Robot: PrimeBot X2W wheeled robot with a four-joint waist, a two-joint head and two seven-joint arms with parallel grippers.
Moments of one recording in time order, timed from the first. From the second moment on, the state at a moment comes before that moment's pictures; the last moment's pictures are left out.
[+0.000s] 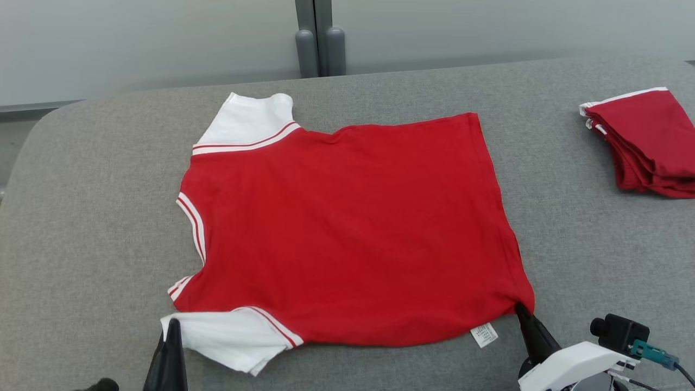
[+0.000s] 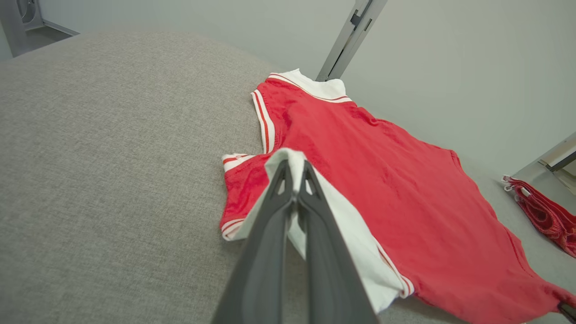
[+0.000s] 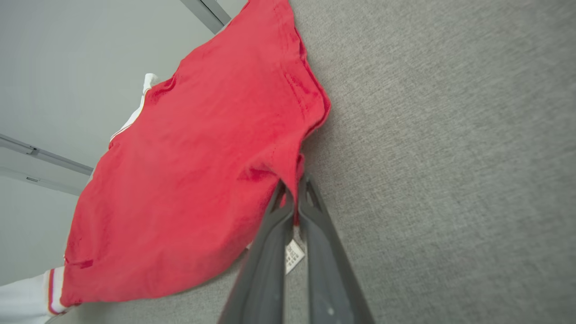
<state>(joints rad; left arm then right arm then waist) 0.27 0.09 -0.07 -0.05 -0.57 -0.04 -0.19 0.06 -0.08 0.09 0.25 0.70 0.13 -0.03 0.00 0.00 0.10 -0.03</state>
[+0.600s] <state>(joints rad) -0.17 0.09 -0.03 0.27 -0.57 -0.06 -0.25 -0.15 -0.07 0.13 0.31 0.85 0.13 -0.09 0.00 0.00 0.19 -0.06</state>
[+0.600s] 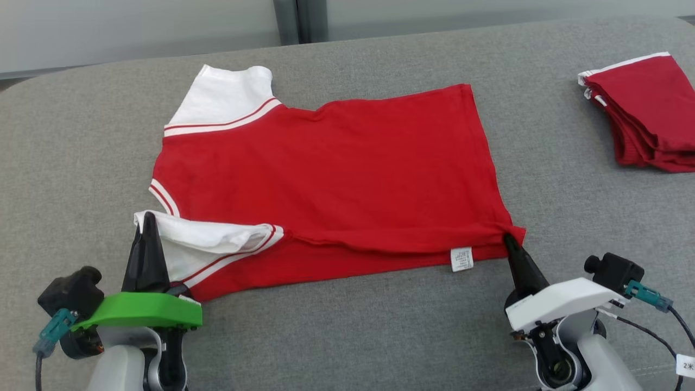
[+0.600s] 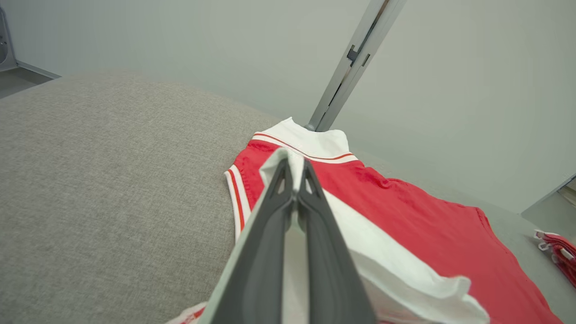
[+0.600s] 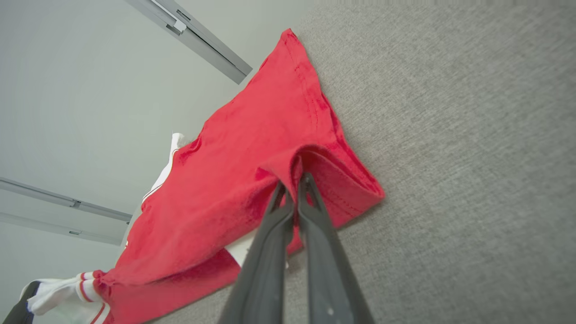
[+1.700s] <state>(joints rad) -0.23 0.06 0.04 0.36 -0.46 -0.12 -0.26 -0.40 -0.07 0.16 0.49 0.91 0.13 -0.20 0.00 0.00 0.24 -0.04</state>
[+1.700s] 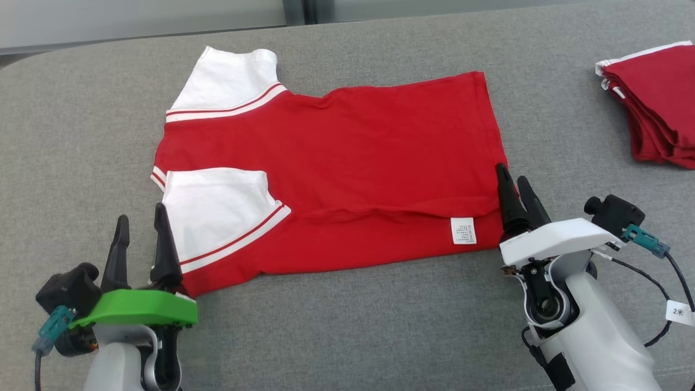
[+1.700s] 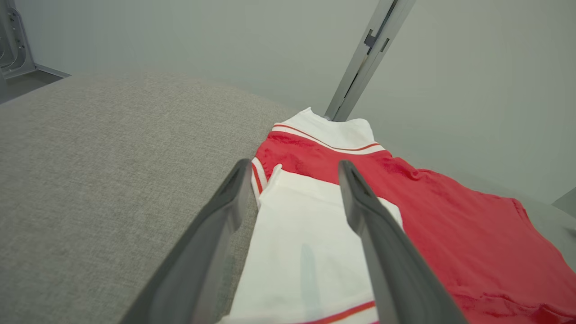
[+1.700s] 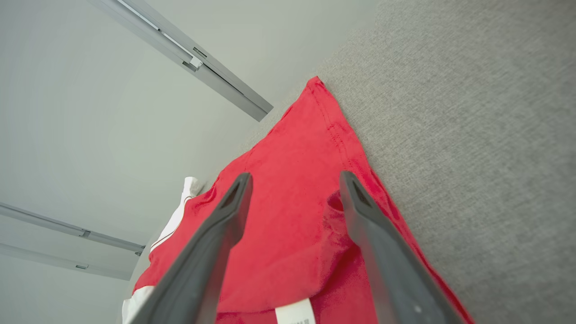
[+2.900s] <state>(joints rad) -0.07 0.10 0.03 0.43 -0.54 -0.06 -0.03 -0.21 -0.06 0.06 0.35 0.54 0.13 -0.17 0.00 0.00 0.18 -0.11</state>
